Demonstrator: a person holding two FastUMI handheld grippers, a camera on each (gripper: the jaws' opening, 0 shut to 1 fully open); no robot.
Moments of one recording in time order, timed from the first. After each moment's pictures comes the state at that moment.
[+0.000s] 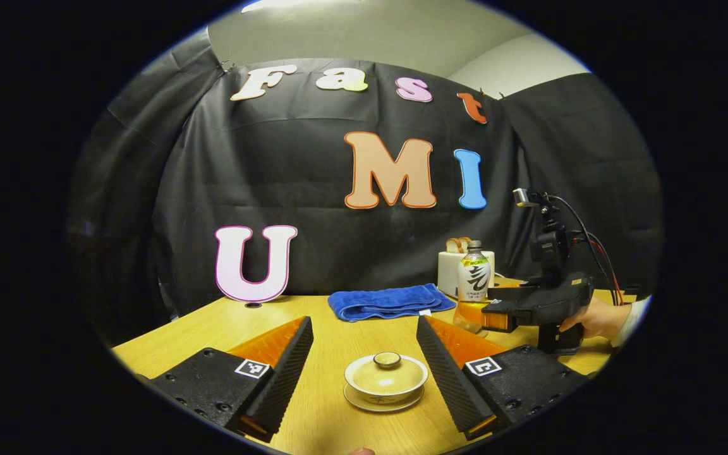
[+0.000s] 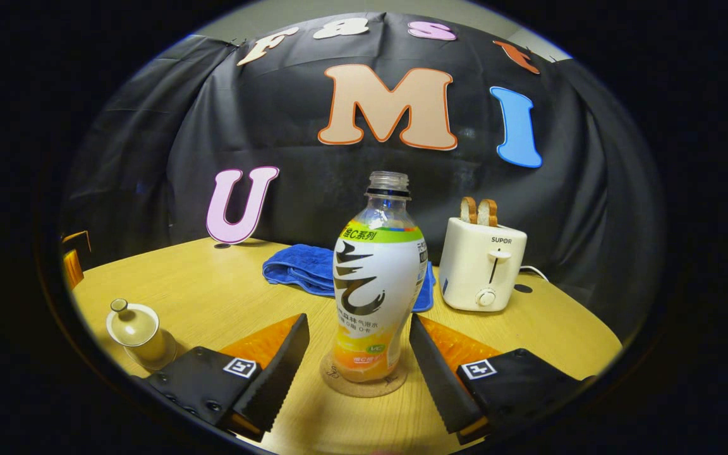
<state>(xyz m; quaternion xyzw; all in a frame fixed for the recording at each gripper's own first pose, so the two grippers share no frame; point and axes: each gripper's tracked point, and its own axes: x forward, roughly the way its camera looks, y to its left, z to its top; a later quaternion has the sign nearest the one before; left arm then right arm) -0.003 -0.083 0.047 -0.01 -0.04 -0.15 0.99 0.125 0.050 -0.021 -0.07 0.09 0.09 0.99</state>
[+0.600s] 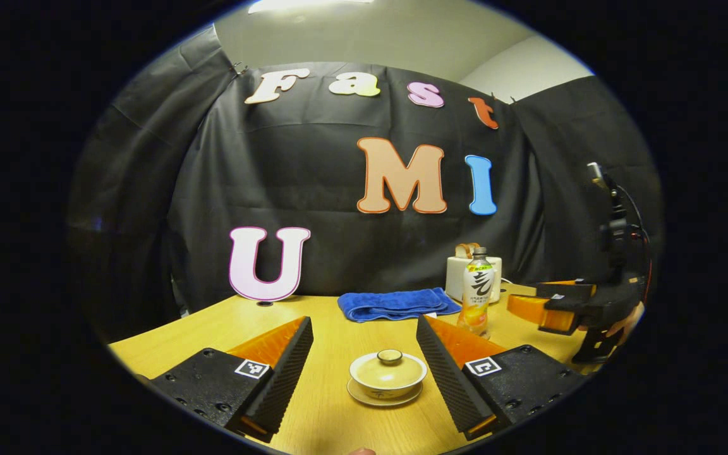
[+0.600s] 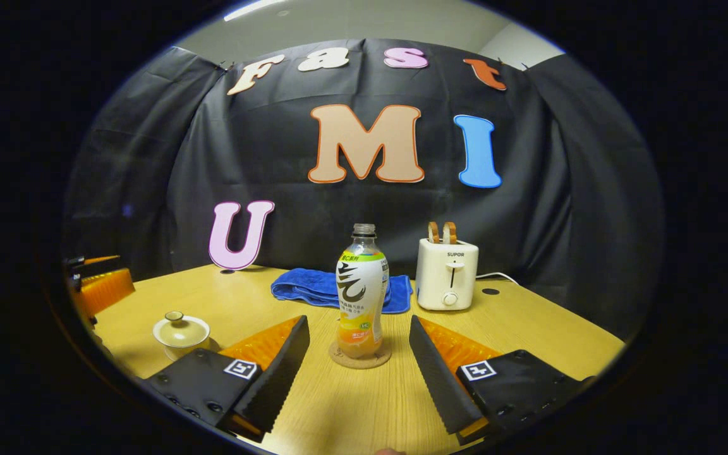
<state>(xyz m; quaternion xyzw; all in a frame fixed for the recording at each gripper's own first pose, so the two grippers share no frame) -0.017 -0.067 0.046 -0.02 -0.04 -0.10 0.99 0.025 0.026 0.025 -0.02 0.04 0.05 1.00</state>
